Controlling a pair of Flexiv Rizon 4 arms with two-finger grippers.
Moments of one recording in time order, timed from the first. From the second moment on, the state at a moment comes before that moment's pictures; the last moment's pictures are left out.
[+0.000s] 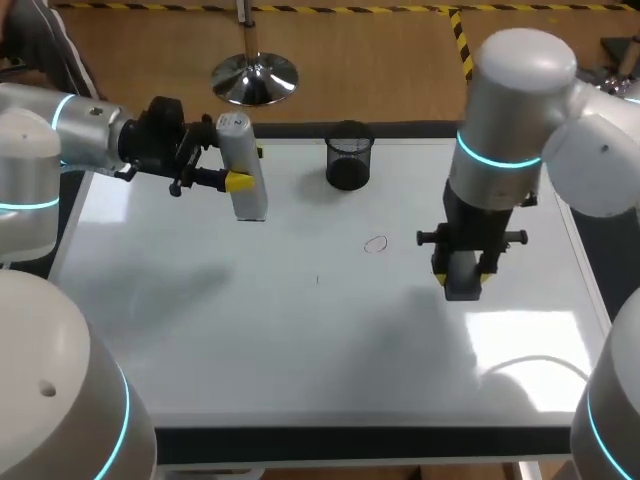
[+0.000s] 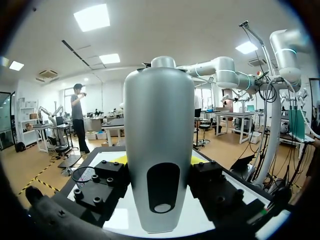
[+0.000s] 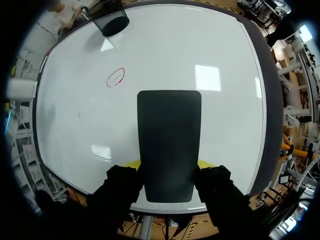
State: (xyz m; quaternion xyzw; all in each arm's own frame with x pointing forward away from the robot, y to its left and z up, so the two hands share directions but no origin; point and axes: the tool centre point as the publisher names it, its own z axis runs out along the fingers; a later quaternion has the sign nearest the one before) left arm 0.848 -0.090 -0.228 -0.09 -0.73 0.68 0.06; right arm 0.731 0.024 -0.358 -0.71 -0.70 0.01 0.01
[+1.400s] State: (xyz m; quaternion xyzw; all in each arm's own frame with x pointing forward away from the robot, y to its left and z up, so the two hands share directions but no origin) left arm 0.848 -0.090 -0.228 -0.09 -0.73 0.68 0.06; right arm 0.788 0.163 -0.375 -0.65 -0.76 -0.02 0.04
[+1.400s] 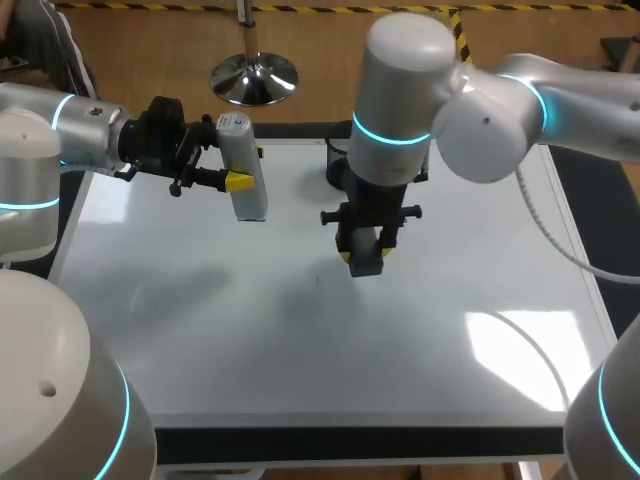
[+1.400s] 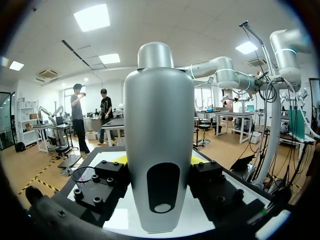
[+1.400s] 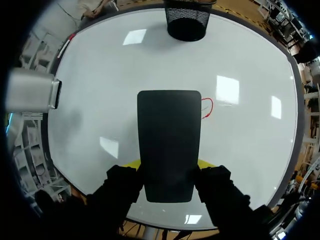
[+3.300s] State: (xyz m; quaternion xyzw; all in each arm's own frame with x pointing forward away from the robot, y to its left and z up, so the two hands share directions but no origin) left arm 0.848 -0.090 -0.228 -0.09 -0.73 0.68 0.06; right arm 0.834 0.128 -0.430 -0.71 -0.70 0.03 0.07
